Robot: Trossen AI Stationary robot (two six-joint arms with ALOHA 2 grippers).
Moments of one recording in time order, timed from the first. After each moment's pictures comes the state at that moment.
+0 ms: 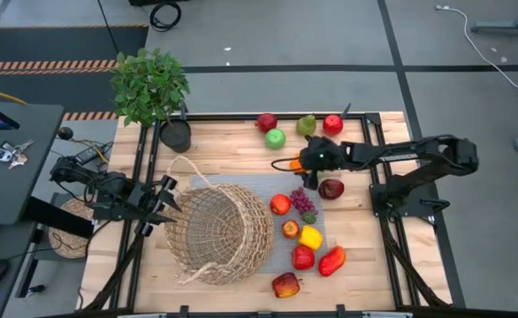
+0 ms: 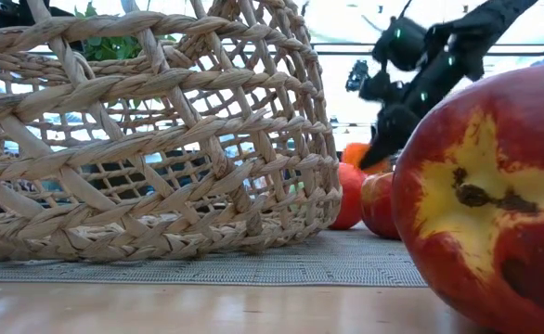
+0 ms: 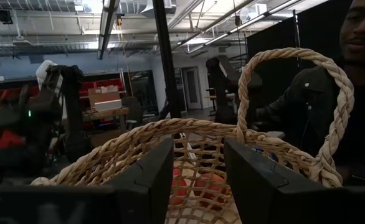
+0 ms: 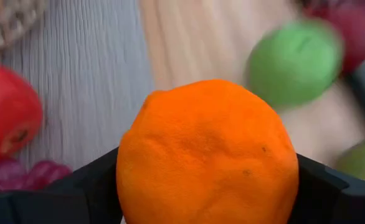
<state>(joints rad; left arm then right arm) -0.38 0.01 0.01 0.28 0.05 0.12 -0.27 1.29 0.65 -0.13 0.11 -0.18</state>
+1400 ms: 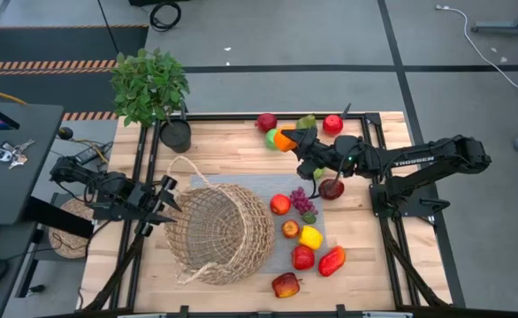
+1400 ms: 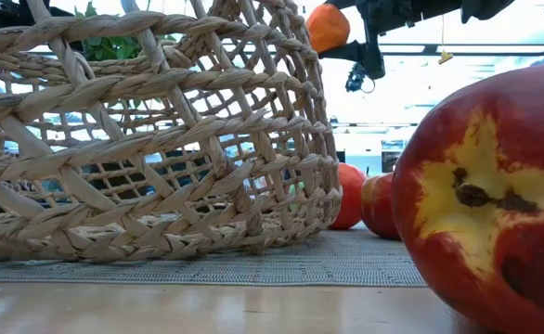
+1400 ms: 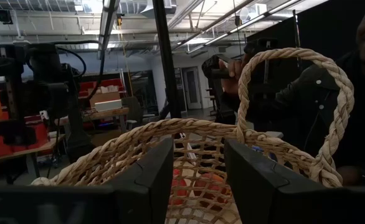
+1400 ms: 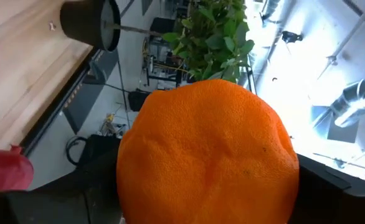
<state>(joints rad) -0.38 0.01 0.01 0.28 0.05 0.12 -0.05 1.19 0.76 0.43 0.46 -1.68</state>
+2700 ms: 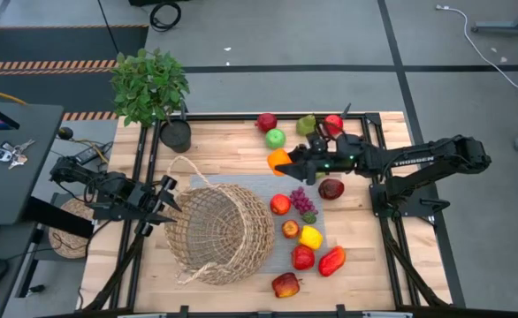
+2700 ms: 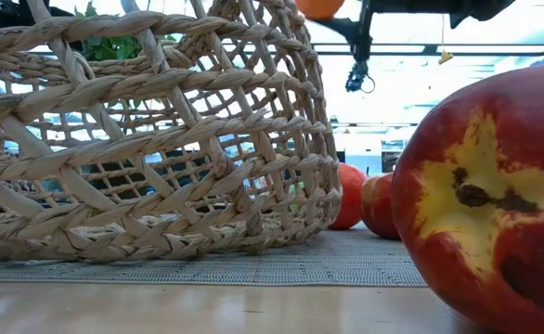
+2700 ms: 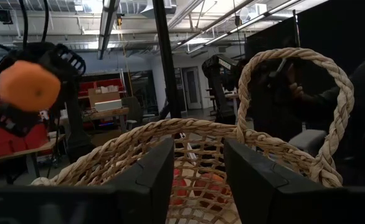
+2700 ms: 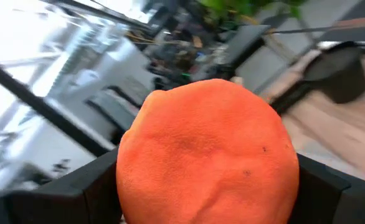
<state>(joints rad) -0.38 0.01 0.01 0.28 0.05 0.12 -0.06 1.19 0.76 0.49 -0.08 0.79</state>
